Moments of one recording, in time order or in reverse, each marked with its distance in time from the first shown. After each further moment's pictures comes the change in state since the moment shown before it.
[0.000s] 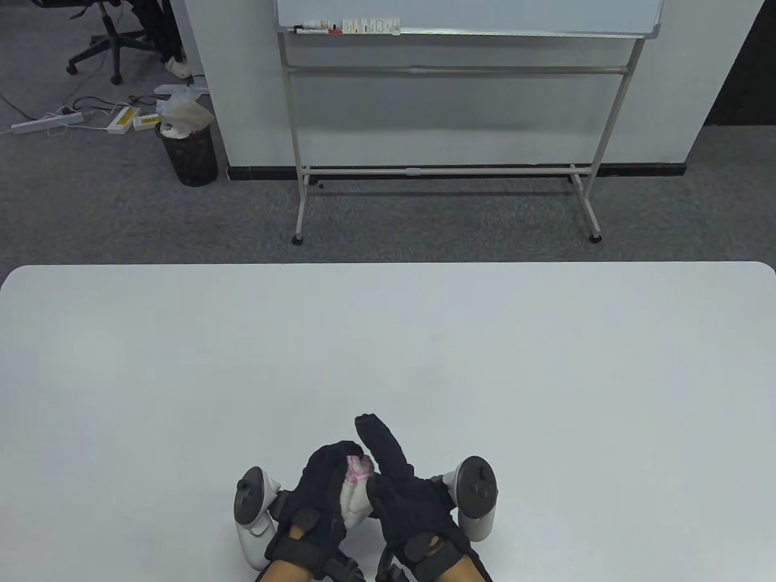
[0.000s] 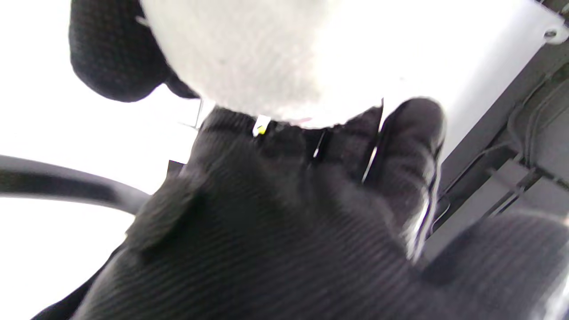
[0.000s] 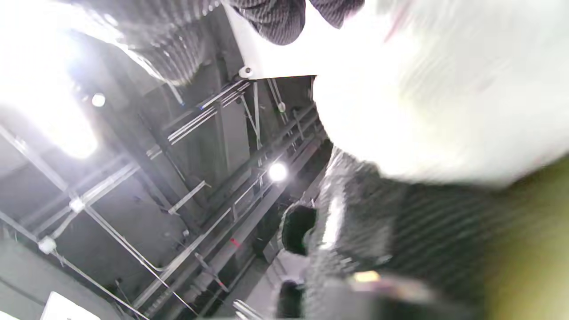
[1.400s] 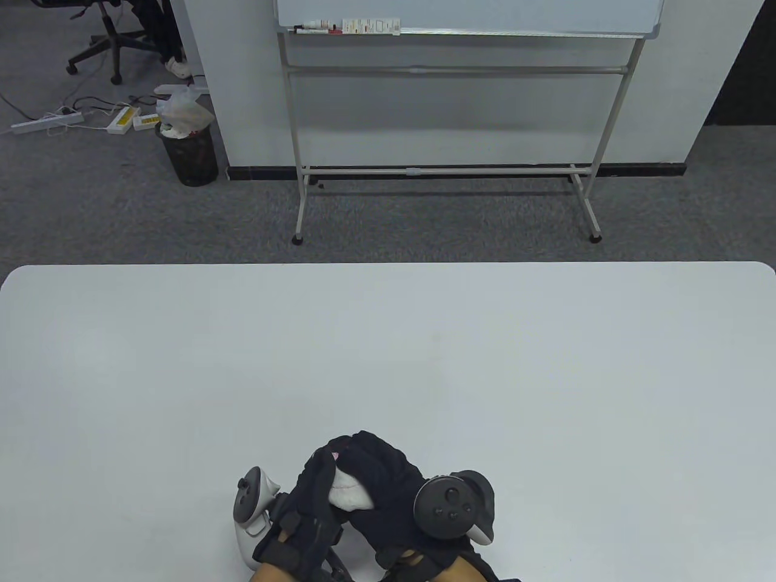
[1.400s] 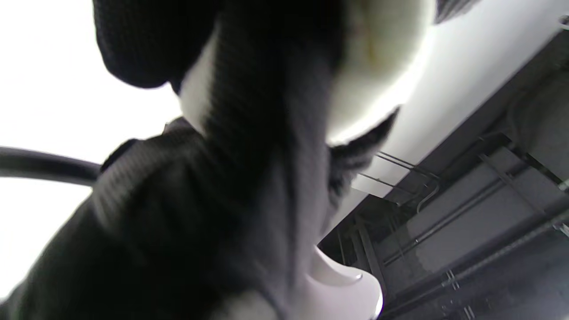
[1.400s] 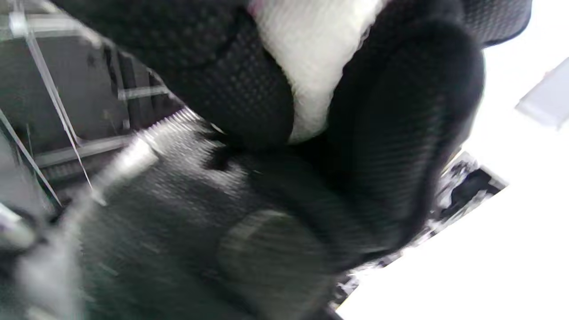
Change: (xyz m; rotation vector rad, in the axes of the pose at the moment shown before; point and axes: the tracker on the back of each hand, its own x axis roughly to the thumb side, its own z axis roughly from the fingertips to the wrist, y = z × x) left_hand 0.004 0.001 0.003 -0.109 -0.027 -0.017; right_hand 0.009 0.009 -0.006 0.089 0.037 0.427
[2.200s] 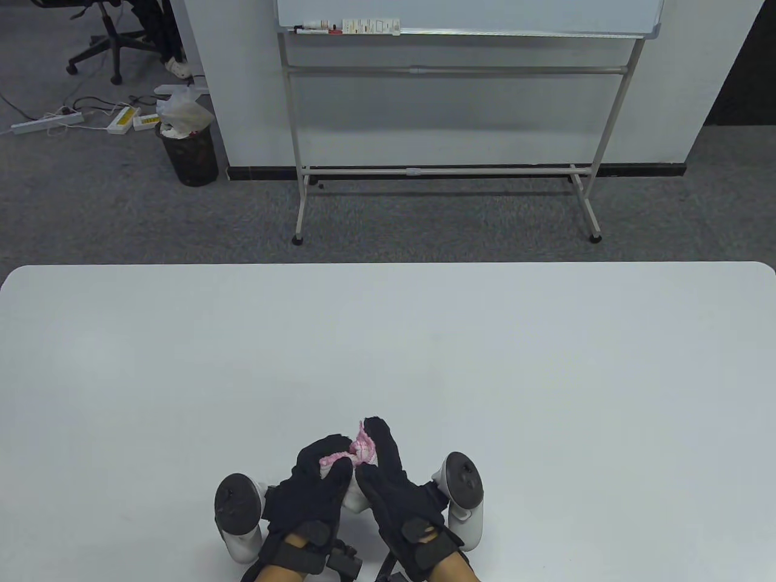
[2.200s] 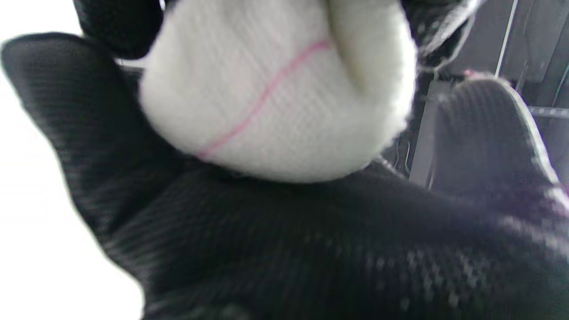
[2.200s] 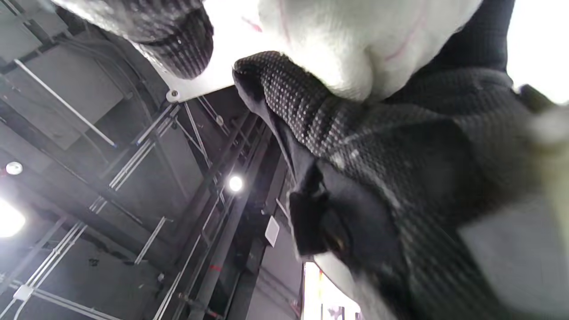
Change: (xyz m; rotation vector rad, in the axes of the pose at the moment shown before) left_hand 0.019 0.002 -0.002 0.156 -0.217 -0.513; right_hand -0.039 0.020 0.010 -0.016 0.264 -0.771
